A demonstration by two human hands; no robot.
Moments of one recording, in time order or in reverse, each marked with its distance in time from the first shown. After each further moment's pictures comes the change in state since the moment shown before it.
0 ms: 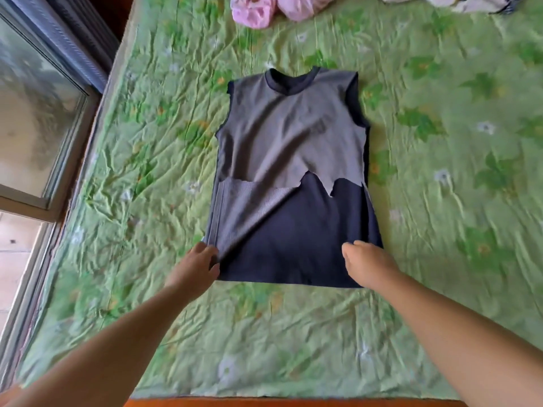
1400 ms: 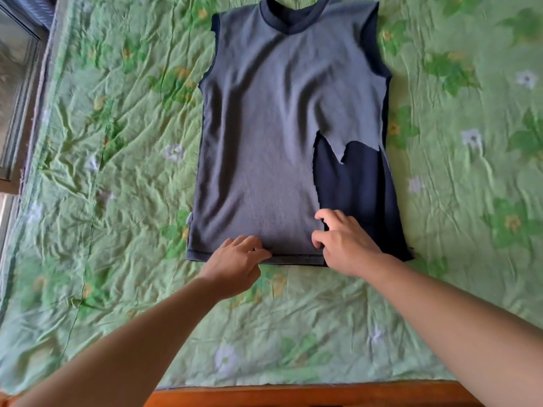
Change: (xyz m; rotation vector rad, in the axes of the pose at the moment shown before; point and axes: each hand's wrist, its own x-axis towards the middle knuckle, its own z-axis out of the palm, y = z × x) left_hand 0.011 0.045 0.066 0.063 0.051 0.584; right_hand 0.029 -0.044 0.037 0.028 0.008 -0.335
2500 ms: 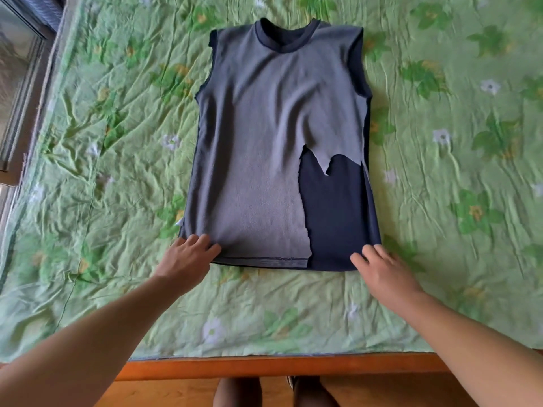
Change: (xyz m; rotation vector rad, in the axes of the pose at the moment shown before) left_hand -0.068 -0.013 -0.017 0.372 -0.055 -0.101; right_hand -0.137 0.035 0.027 -0.383 -0.030 0.191
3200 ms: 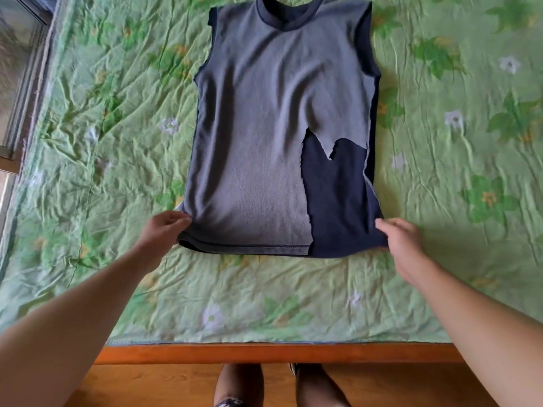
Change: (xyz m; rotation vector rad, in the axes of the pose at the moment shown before) left_hand 0.009 -0.042 0.025 -1.375 0.120 -0.945; right_hand 0.051 0.024 0.030 1.578 0.204 0.887
